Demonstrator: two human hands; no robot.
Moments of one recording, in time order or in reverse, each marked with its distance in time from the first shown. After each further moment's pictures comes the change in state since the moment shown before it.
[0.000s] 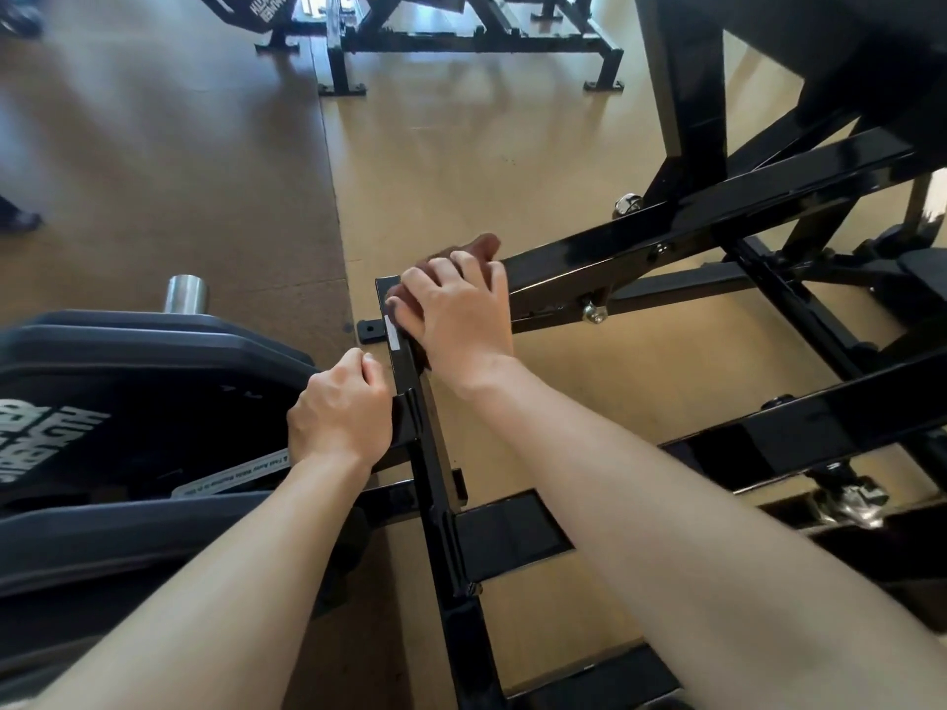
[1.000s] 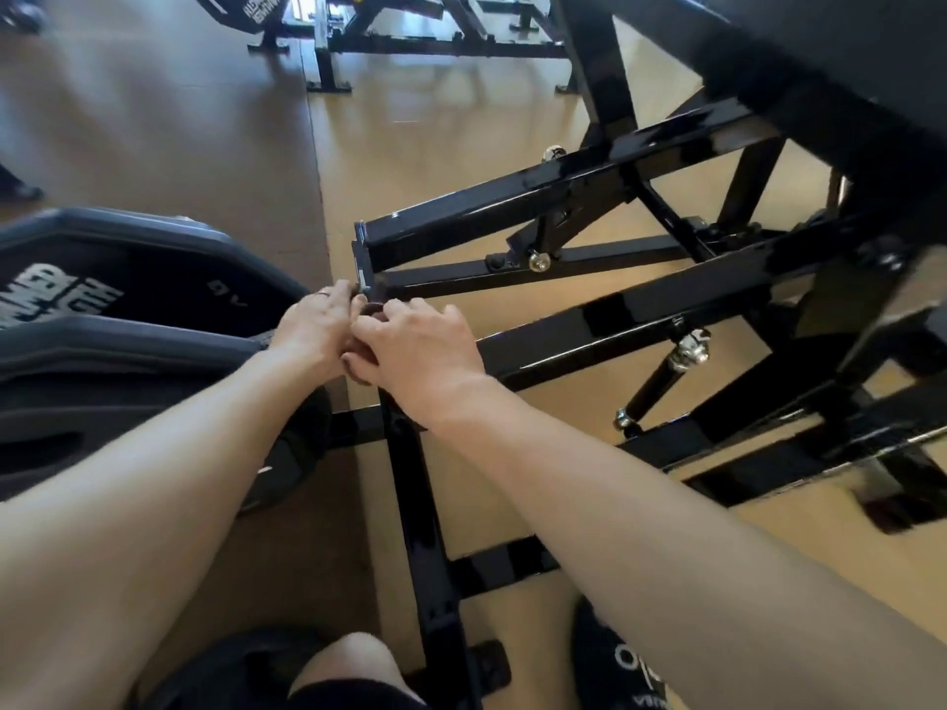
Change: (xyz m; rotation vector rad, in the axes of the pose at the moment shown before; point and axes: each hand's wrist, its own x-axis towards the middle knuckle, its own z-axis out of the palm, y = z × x) left_hand -0.056 0.006 -0.027 0.253 -0.270 0.238; right_hand -0.169 -0.028 -0.085 -0.053 -0.078 -0.224
